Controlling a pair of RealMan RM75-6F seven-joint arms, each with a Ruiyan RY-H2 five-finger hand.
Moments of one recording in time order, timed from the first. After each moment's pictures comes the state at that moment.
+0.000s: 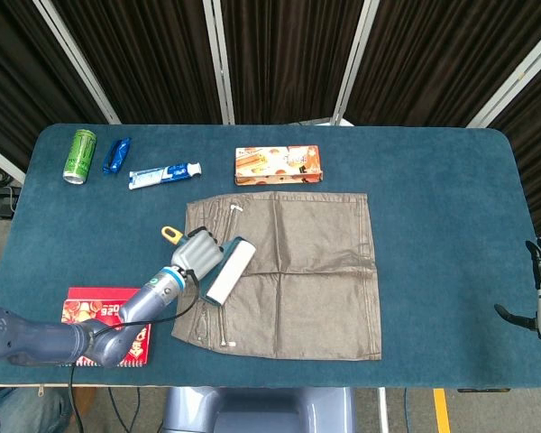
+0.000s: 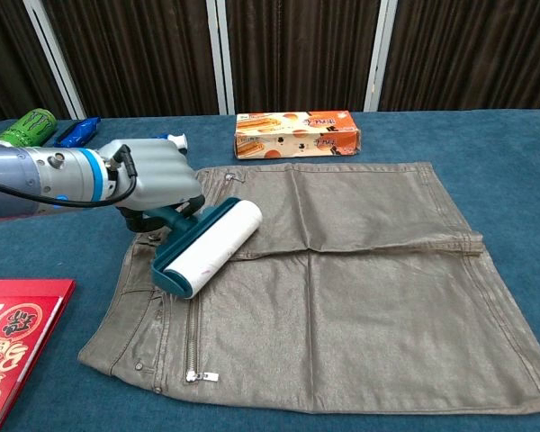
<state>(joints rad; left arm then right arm) -1.17 -1.50 0.19 -1.49 0.80 0.88 1.00 0.10 -1.09 0.17 -1.58 -1.27 1.40 0.00</state>
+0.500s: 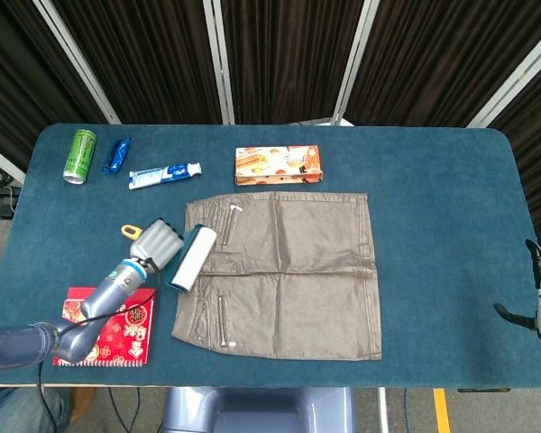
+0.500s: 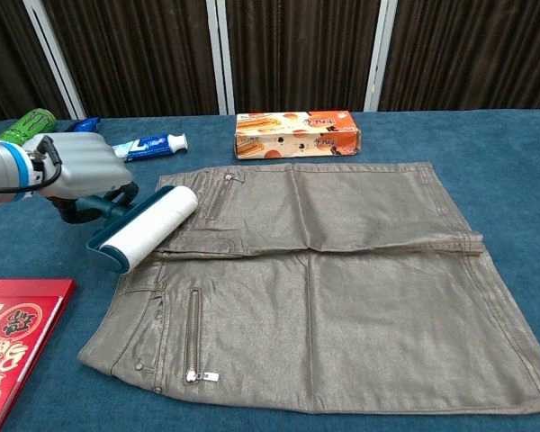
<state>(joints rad) -1.05 -1.43 0.22 -1.38 0.88 0.88 0.84 0.10 -1.09 0.17 -1.59 -1.28 1.41 -0.01</state>
